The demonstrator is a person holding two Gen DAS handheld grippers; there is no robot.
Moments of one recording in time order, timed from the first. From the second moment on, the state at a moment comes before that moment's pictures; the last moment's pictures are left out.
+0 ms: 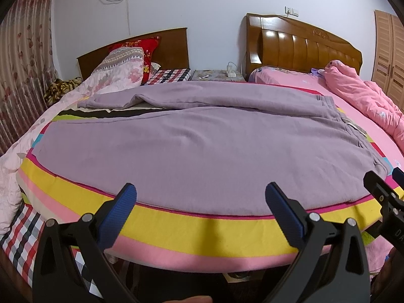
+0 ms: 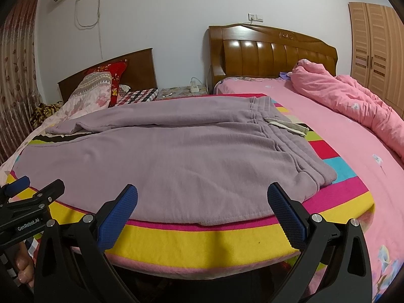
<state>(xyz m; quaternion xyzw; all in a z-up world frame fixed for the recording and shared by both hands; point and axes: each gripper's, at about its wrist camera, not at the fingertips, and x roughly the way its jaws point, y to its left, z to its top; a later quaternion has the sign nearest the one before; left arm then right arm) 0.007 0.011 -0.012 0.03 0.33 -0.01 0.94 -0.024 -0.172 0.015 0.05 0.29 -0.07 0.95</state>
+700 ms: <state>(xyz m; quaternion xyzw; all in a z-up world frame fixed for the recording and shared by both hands) 0.010 0.010 -0.016 0.04 0.33 0.00 0.94 -0.022 -0.172 0.011 0.06 0.30 -0.07 0.95</state>
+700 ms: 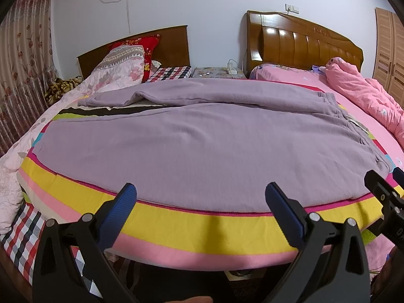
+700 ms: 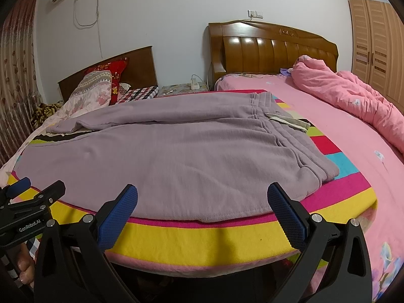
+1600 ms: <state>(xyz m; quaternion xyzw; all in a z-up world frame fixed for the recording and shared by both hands) 0.330 0.058 0.018 -0.11 0.45 -0.17 0.87 0.371 -0.285 0.026 -0.02 0.44 0.11 0.89</state>
